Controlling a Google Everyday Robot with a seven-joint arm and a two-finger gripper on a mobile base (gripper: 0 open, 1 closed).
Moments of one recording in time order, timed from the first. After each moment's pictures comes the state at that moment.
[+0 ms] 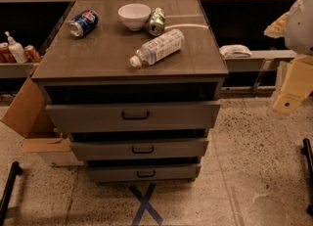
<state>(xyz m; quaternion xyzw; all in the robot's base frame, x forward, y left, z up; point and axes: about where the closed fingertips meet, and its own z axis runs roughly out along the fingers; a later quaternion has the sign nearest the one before) 0.438 -0.217 0.976 -0.60 0.78 -0.03 0.16</state>
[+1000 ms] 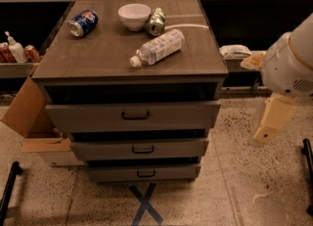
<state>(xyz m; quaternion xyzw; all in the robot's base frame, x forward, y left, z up) 0.432 -0.193 0.908 -0.64 0.75 0.02 0.18</state>
